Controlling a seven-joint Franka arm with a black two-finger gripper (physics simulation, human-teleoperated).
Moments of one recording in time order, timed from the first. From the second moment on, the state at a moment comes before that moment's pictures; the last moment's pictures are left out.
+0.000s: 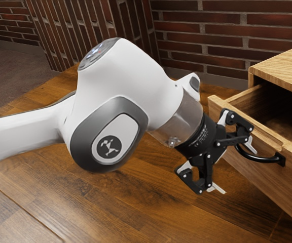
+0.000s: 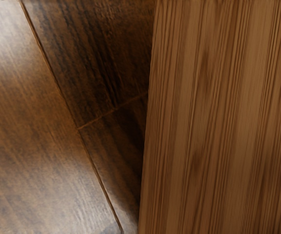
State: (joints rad) arm -0.72 -0.16 0.25 -1.93 -0.18 2.33 -1.53
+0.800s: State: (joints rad) arm -0.56 -0.38 0.09 -2.13 -0.16 2.30 -1.53
